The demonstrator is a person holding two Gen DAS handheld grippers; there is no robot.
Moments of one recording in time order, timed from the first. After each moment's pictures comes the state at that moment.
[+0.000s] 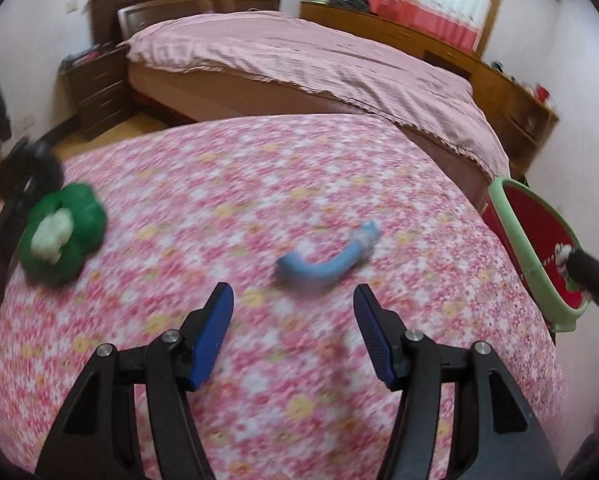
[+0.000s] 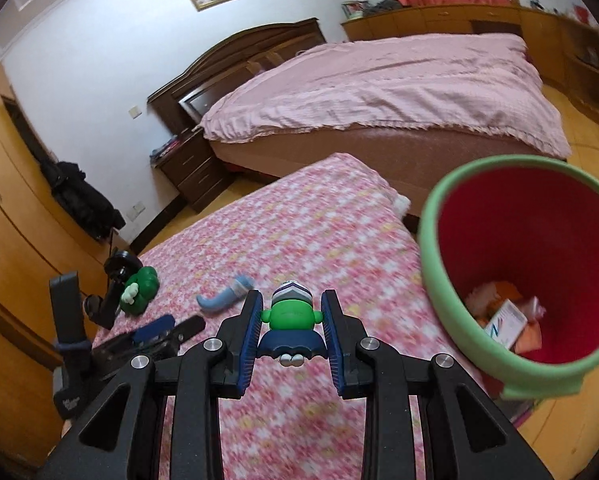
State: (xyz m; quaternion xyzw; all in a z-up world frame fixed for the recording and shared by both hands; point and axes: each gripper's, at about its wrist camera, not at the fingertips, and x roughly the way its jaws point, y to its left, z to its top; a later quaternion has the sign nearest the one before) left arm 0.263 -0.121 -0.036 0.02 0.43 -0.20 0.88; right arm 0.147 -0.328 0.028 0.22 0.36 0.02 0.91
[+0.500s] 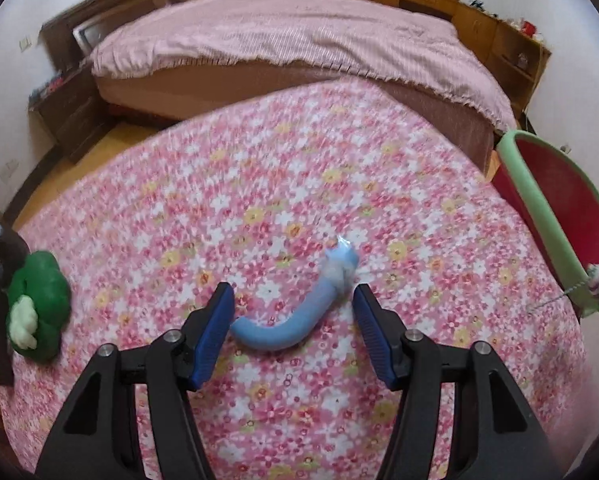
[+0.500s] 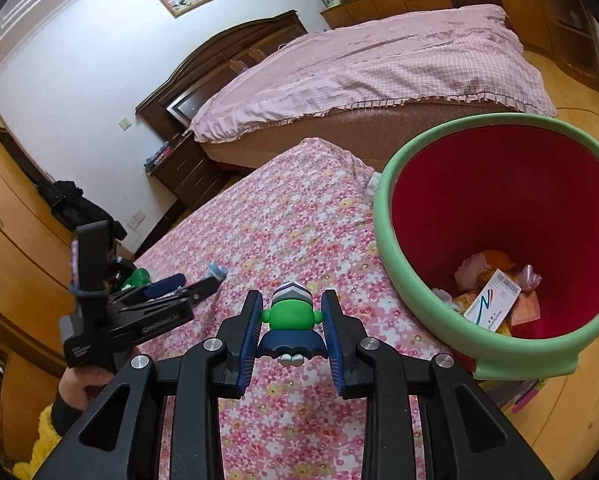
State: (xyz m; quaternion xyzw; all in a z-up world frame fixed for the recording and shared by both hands) left arm 0.301 -0.170 -0.052 0.11 0.48 -0.21 0.84; right arm 0.132 -0.360 0.011 0.26 0.37 0.02 0.89
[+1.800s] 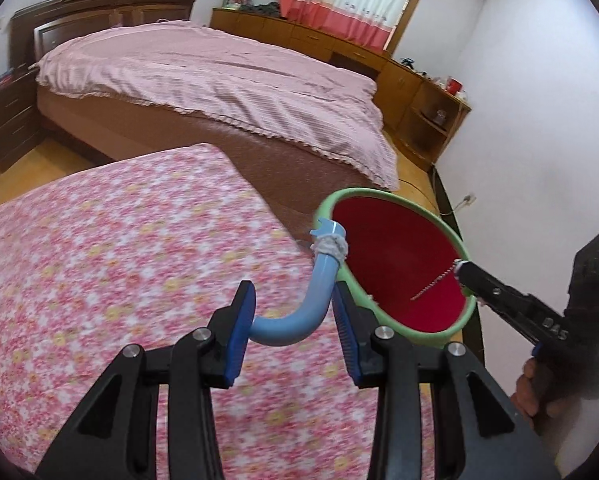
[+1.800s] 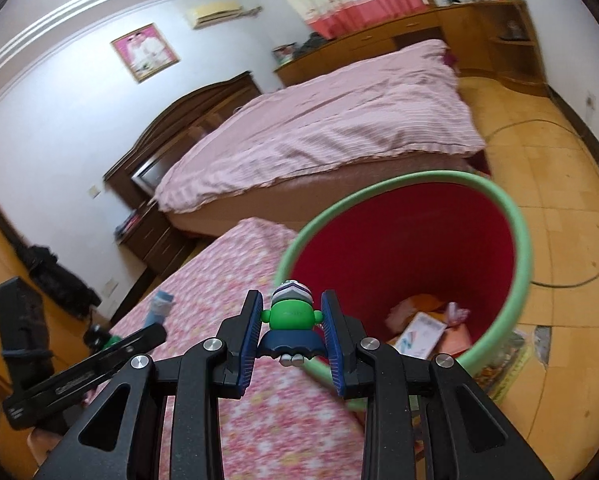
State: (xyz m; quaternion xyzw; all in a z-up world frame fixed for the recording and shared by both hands) left arm 0.214 -0.234 0.025 -0.01 0.41 -0.36 0.84; right arm 0.081 -0.436 0.039 0.29 0.28 -0.09 0.91
